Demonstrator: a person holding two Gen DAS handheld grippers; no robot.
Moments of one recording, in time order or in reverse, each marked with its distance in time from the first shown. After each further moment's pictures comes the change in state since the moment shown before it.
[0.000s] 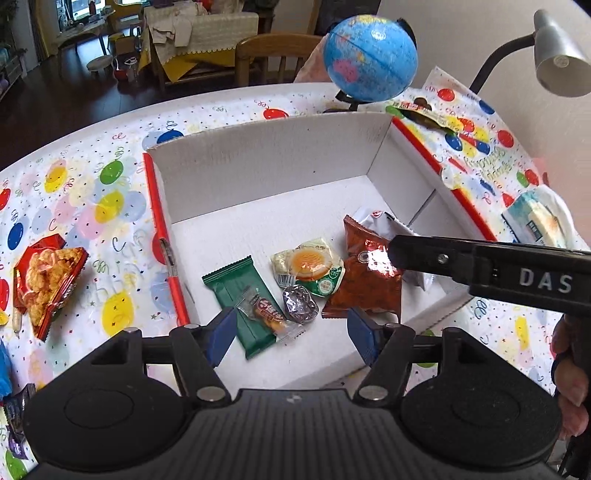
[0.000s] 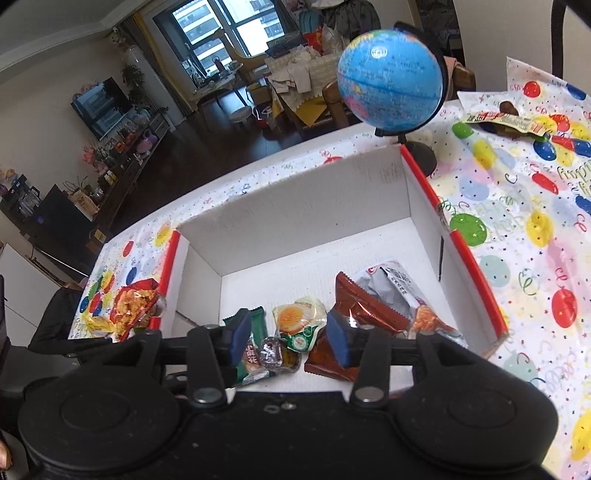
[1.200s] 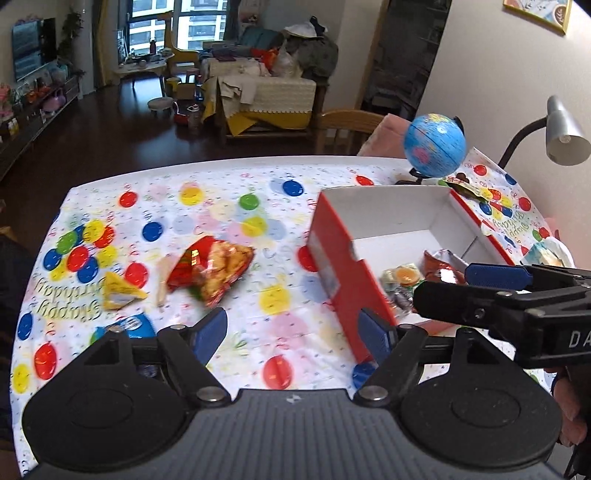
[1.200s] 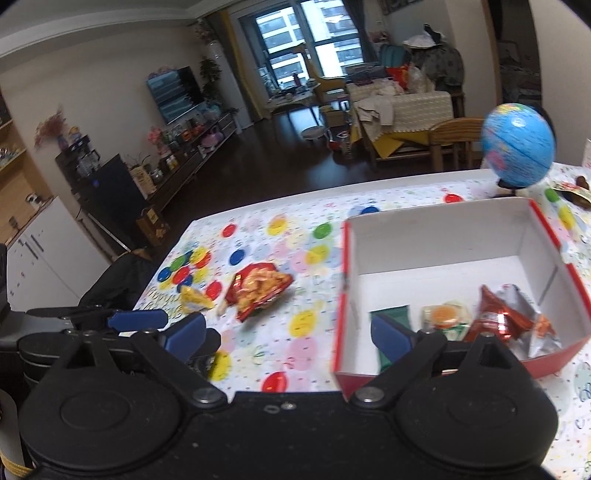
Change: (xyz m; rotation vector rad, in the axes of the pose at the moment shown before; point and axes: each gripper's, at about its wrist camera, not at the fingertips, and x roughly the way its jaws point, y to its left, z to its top) left arm -0.135 0.125 -0.079 -0.098 -0.225 0.084; right arm -0.025 0.162 -0.053 -0.231 -0.074 0.107
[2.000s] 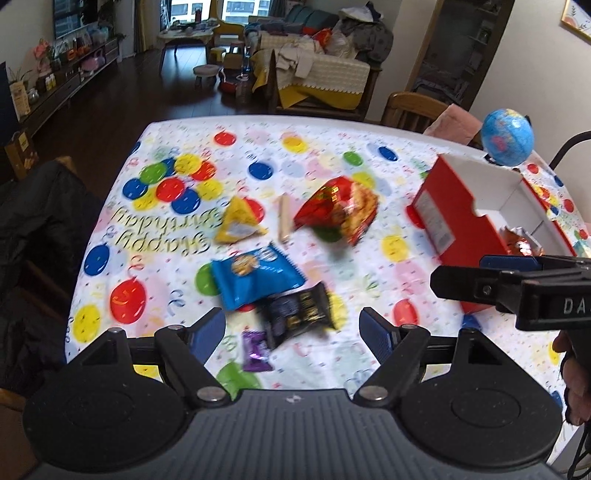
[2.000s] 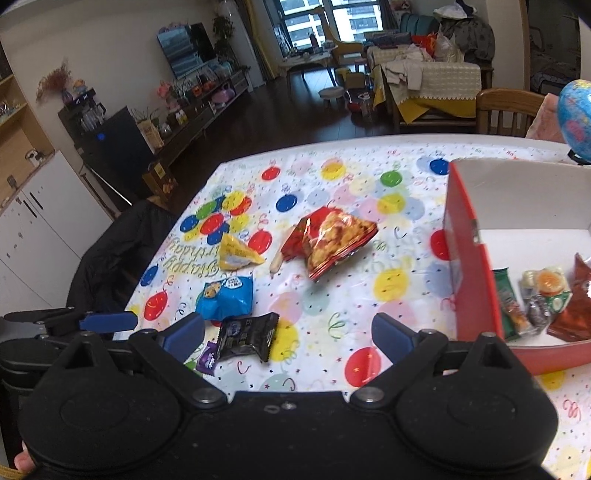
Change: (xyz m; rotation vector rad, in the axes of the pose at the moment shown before) left arm -0.005 0.137 -0.057 -0.104 0.072 0.074; right arm 0.087 0.091 -0.029 -0.039 0.139 -0.004
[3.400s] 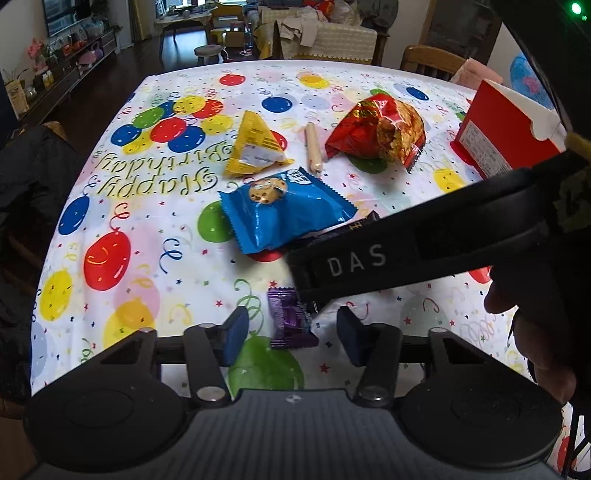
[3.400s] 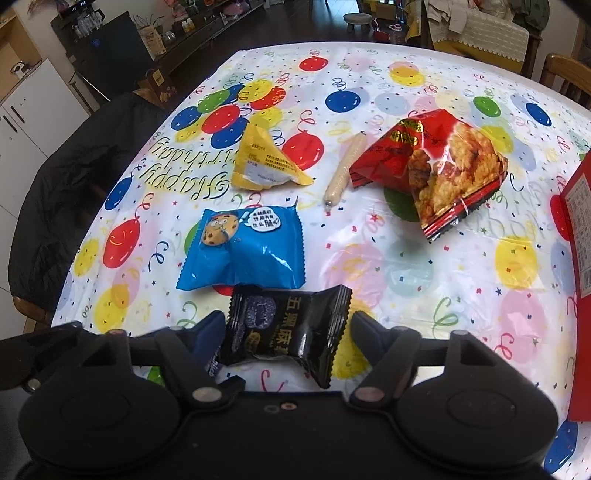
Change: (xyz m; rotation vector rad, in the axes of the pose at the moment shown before) left arm 0.083 0.014 -0.041 0.061 0.068 0.054; right arm 0.150 0.057 -0.009 -0.115 0.265 -0.048
